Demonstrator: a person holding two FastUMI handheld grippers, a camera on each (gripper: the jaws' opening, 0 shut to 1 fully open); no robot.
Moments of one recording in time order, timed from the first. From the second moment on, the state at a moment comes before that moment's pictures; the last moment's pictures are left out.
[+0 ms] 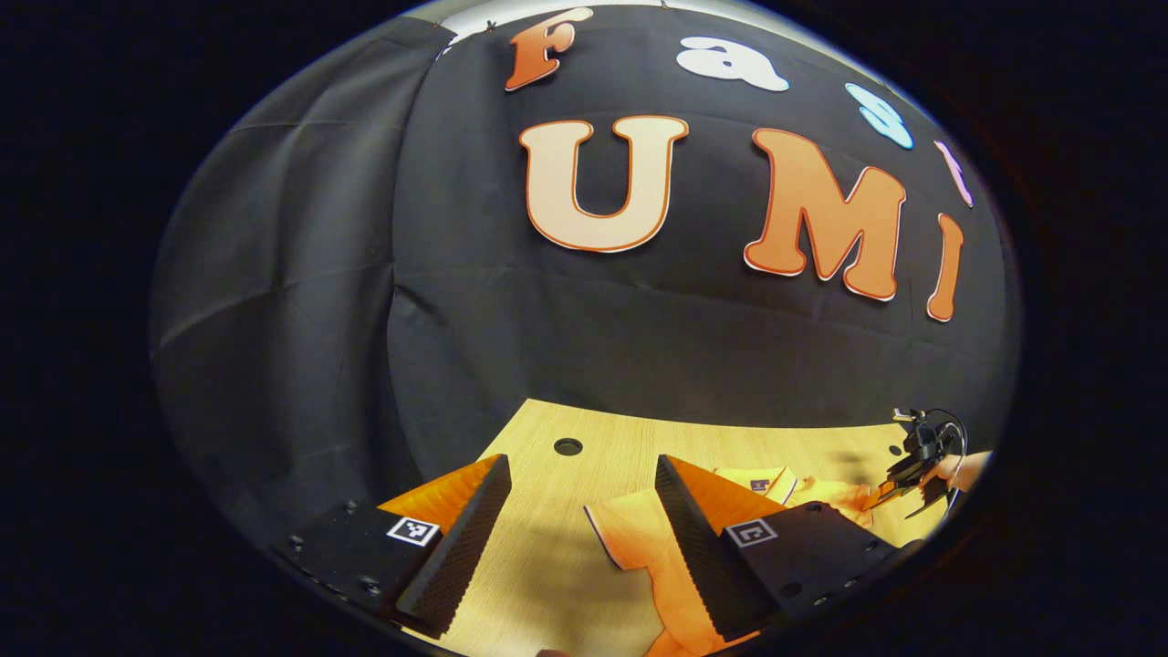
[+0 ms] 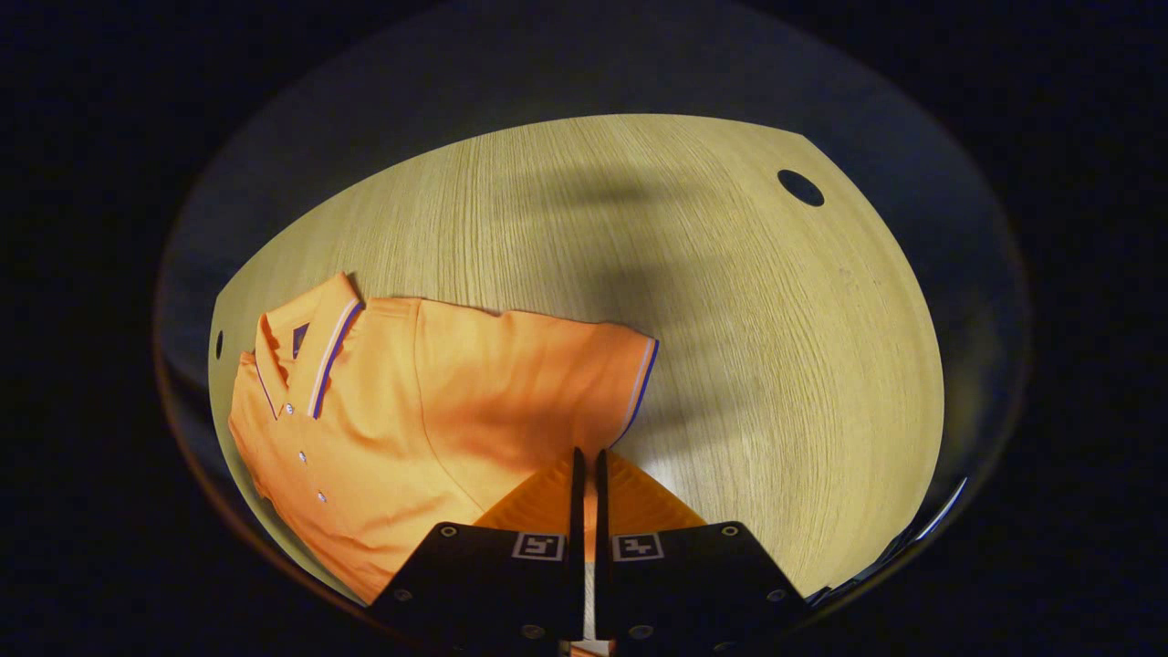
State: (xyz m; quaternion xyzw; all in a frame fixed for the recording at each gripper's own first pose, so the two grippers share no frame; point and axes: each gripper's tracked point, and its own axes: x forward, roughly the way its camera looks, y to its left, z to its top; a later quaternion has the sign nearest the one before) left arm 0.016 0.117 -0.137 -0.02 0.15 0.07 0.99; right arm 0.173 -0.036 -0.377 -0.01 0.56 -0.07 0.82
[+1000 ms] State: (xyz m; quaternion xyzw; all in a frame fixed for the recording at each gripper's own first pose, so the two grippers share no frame) left arm -0.014 0.184 -0.118 -0.06 0.13 0.07 0.99; right arm 0.147 0.136 -0.277 -0.06 0.50 0.06 0.86
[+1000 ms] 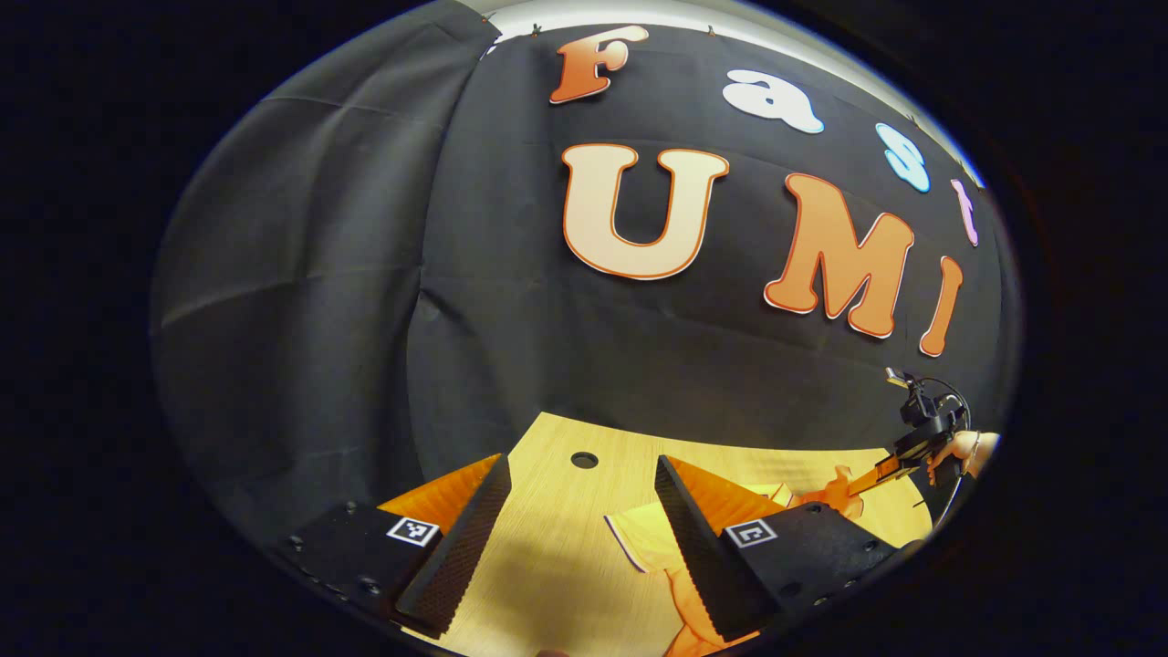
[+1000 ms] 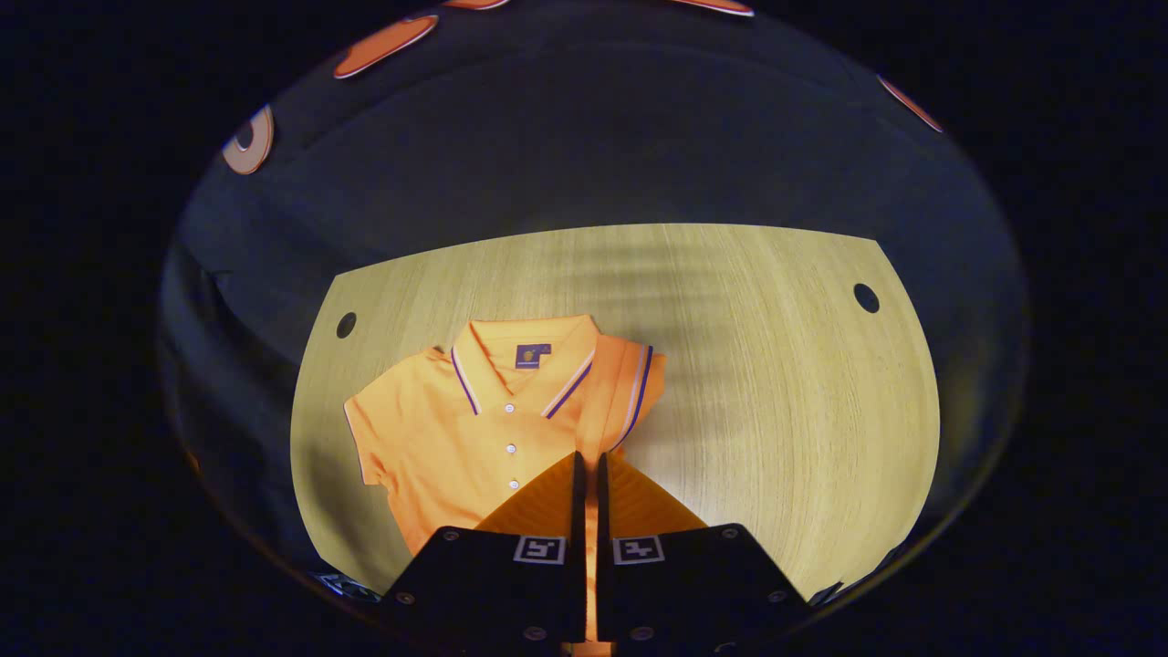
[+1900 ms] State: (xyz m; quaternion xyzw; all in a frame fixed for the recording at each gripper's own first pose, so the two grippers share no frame) left arm -0.019 0.223 -0.134 -0.07 0.15 0.09 0.98; right arm 0.121 0.235 -0.307 -0.02 0.54 0.15 0.83
